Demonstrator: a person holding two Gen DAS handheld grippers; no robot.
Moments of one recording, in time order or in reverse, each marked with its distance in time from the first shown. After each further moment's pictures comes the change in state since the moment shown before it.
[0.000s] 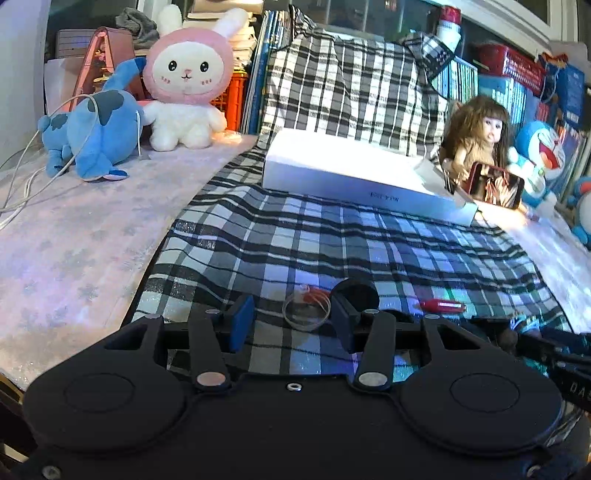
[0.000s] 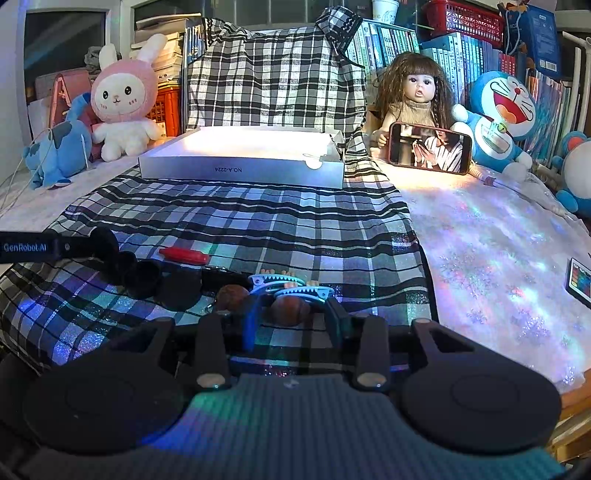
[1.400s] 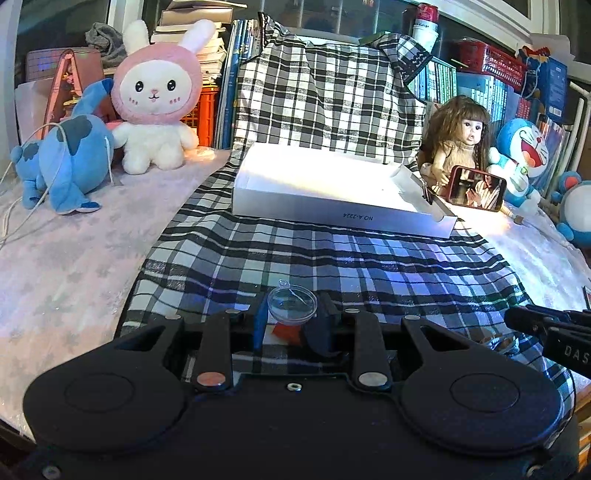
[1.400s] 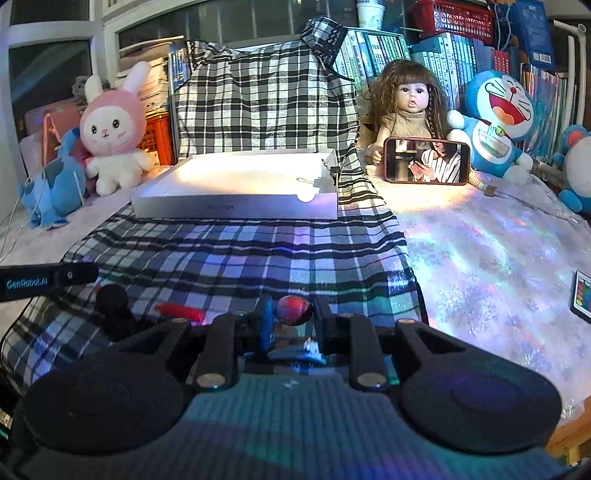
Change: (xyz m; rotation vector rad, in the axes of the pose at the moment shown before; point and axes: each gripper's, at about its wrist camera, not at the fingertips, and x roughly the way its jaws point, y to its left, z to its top) left arm 0.005 -0.016 0.035 0.050 0.008 -0.056; right arm 0.006 -0.015 0.036 0.076 -0.026 0.026
